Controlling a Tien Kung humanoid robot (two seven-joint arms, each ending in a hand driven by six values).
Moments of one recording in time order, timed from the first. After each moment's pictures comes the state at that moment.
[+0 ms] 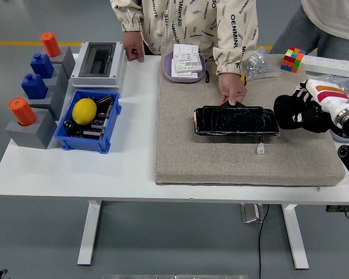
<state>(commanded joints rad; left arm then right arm) -0.08 0.18 -1.75 -0.18 1.18 -0.08 0.12 0.65 -0.31 1.09 0.83 -2.10 -0.06 0.03</state>
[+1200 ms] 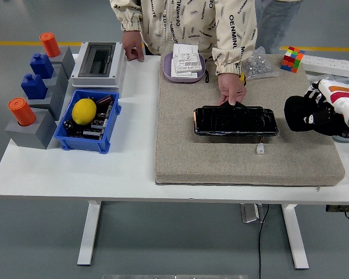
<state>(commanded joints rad) -0.05 0.21 -1.77 -0.18 1.21 -0.09 0.12 0.53 -0.37 1.17 1.03 -2.11 0.02 -0.07</state>
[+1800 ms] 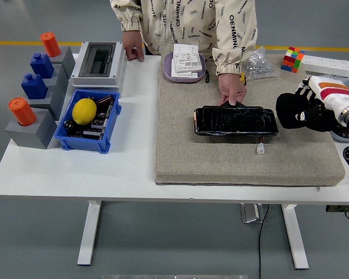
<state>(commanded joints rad) -0.04 0.21 -1.77 -0.18 1.21 -0.08 0.12 0.57 -0.34 1.14 1.07 -2.13 0.04 -0.10</state>
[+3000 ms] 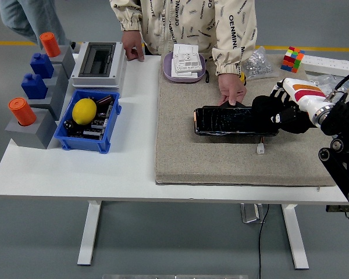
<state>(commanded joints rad) -0.06 0.22 -1.76 -0.18 1.21 -0.09 0.12 0.59 -0.24 1.11 1.06 -2.14 0.05 -0.11</state>
